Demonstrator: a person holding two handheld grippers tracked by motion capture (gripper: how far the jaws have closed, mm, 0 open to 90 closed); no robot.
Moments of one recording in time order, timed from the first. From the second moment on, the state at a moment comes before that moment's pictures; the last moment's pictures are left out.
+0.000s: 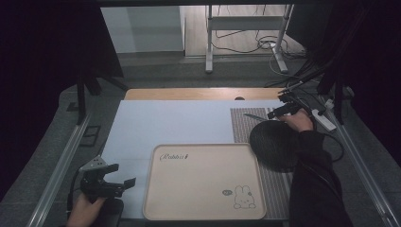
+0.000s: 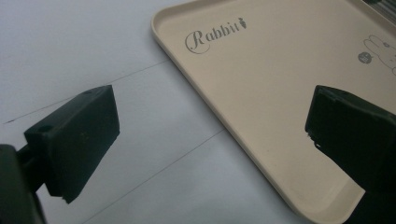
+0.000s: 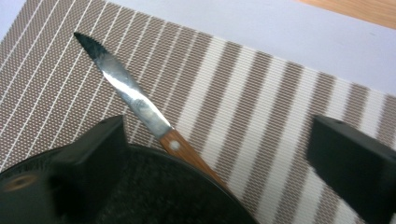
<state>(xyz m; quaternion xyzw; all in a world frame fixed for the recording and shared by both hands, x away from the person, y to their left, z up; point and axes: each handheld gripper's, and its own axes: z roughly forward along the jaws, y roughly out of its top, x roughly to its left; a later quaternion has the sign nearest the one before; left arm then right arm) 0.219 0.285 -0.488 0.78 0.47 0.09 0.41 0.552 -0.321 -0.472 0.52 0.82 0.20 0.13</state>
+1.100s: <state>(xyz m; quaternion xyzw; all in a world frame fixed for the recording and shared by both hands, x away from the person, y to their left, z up) 0.218 0.286 -0.488 0.78 0.47 0.09 0.41 0.575 -0.324 -0.498 0.53 0.83 0.16 0.13</state>
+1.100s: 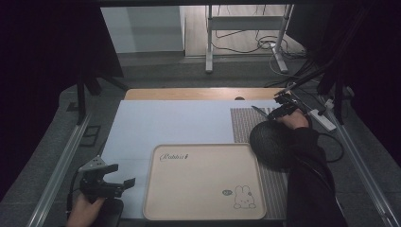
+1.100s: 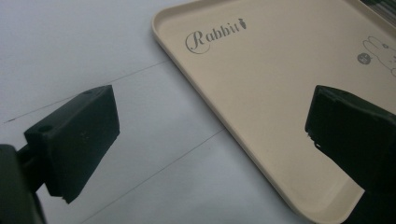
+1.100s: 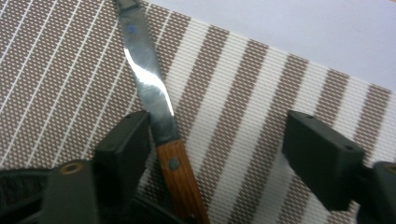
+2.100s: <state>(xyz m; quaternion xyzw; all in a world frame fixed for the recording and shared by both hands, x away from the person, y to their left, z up) 0.218 0.286 -0.488 0.78 0.47 0.09 0.41 0.551 -0.375 -0.472 0.51 0.84 0.15 0.14</state>
